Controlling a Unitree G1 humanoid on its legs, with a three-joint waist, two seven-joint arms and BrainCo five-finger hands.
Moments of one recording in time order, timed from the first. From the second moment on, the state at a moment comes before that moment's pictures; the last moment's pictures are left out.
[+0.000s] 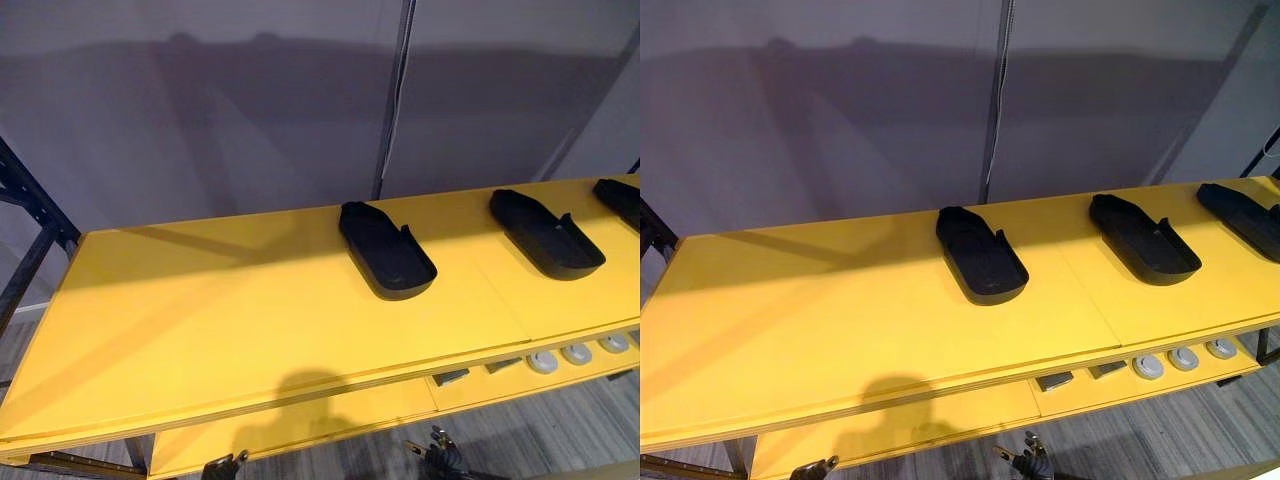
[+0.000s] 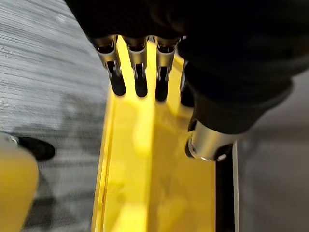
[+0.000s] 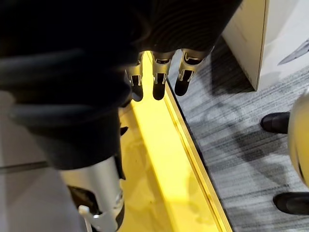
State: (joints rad) left arm 0.20 -0.01 0.21 0.83 0.00 -0.09 0.12; right arm 0.18 0.01 -0.19 0.78 0.04 -0.06 -0.06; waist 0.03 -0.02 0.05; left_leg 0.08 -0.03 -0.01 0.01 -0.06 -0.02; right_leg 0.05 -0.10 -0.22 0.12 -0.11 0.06
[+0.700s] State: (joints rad) left arm 0.13 0.00 0.16 0.82 0.04 -0.09 0.13; right arm 0.10 0.00 -0.19 0.74 0.00 -0.07 -0.08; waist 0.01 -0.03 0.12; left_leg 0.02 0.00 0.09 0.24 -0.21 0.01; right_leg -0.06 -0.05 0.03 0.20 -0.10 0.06
